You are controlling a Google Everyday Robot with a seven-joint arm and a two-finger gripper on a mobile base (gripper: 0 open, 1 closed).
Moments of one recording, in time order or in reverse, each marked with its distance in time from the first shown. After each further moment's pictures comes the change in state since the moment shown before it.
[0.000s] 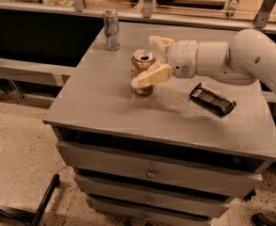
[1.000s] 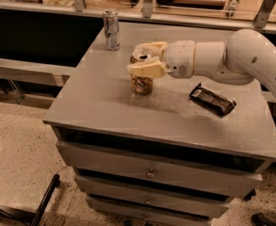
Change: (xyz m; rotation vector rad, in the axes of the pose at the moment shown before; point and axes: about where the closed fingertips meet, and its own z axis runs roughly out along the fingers) arm -0.002 0.004 0.007 -0.014 -0.002 -0.002
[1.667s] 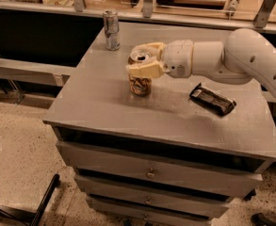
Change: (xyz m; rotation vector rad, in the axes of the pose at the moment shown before) arm -0.001 0.002 0.004 -0.009 -0.001 -0.002
